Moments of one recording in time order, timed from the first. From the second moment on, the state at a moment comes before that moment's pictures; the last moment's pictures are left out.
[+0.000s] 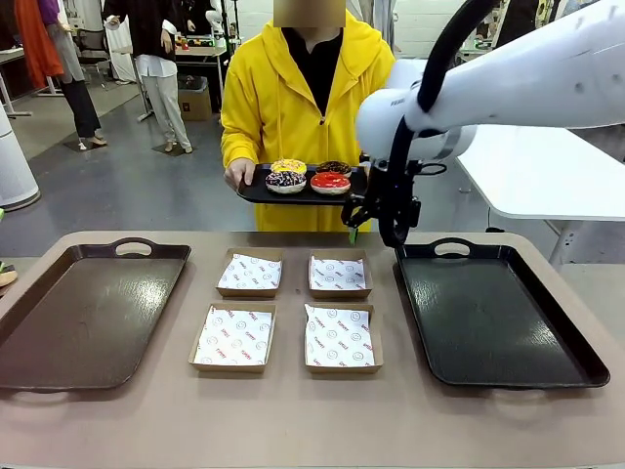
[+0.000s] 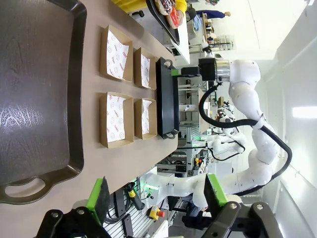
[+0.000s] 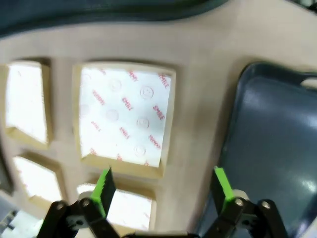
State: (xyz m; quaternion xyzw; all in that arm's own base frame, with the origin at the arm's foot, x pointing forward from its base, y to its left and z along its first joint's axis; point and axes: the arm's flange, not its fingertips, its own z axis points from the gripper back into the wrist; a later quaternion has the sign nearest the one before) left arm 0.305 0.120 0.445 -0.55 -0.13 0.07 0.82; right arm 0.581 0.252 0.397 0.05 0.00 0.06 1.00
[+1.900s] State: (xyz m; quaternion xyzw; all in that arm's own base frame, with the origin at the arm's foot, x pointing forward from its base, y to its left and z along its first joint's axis) left arm 0.306 0.120 0.445 -0.55 -0.13 0.07 0.82; right arm 0.593 0.256 0.322 0.03 -0.04 0.02 1.00
